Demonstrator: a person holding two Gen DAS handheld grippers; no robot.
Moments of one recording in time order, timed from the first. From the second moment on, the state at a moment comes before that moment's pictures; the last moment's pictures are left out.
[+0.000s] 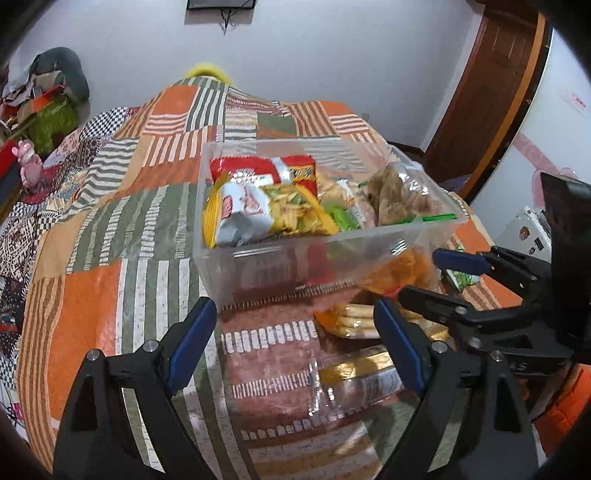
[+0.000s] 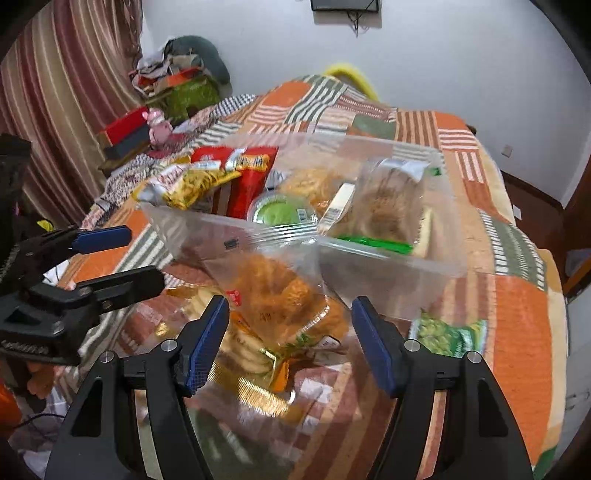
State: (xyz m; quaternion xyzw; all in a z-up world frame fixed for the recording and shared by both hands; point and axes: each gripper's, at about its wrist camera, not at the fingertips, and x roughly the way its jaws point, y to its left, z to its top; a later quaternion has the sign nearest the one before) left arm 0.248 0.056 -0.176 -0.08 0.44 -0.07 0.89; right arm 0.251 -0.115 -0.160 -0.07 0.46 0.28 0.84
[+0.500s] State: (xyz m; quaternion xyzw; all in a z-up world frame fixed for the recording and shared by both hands) left arm 0.249 0.044 -0.201 -0.08 0.47 -0.09 0.88; right arm 0.256 -0.113 -0.172 -0.06 0.48 0.30 0.82
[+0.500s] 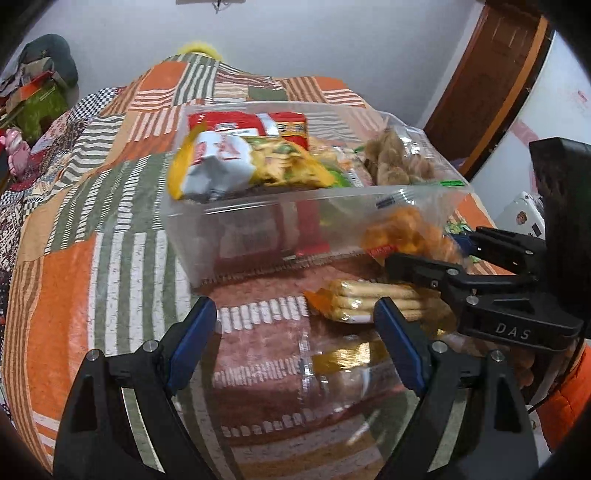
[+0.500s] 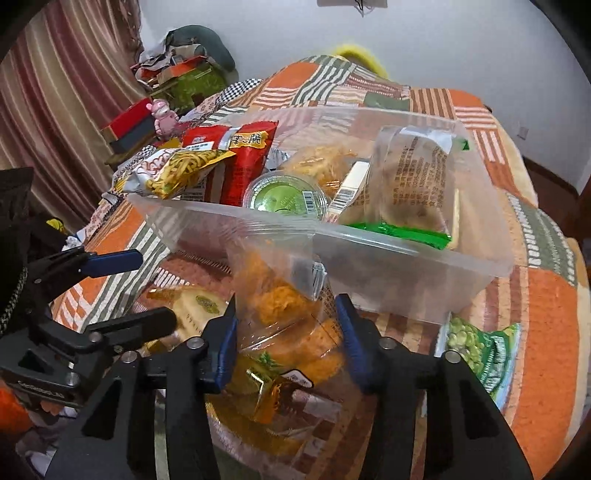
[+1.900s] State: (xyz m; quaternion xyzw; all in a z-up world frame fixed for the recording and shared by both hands) left arm 0.314 -0.060 -0.233 -0.03 0.52 -0.13 0.85; right arm 0.228 -0.211 -0.146 0.02 0.44 0.24 0.86
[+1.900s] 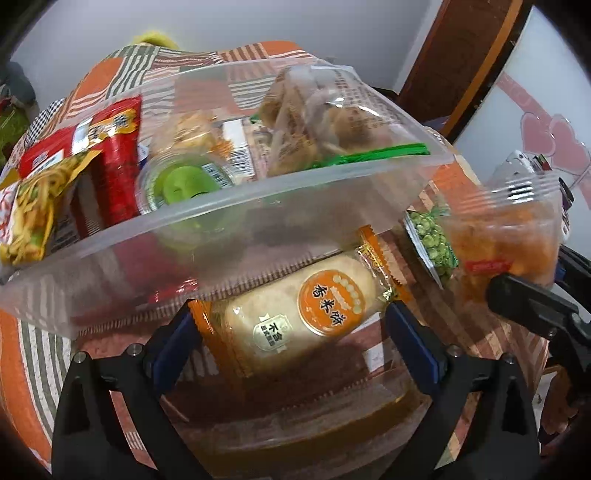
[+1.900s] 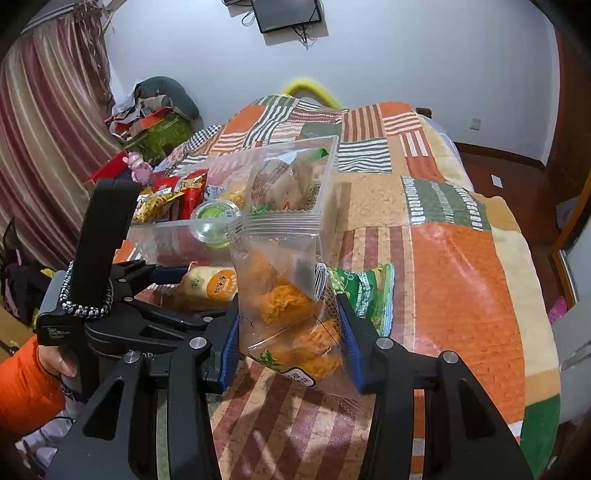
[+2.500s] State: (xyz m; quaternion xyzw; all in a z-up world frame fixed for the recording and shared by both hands) left arm 0.278 -0.069 -0.204 0.00 0.47 -0.18 0.87; right arm 0.224 -0.217 -0.145 0.02 0.45 0.23 0.86
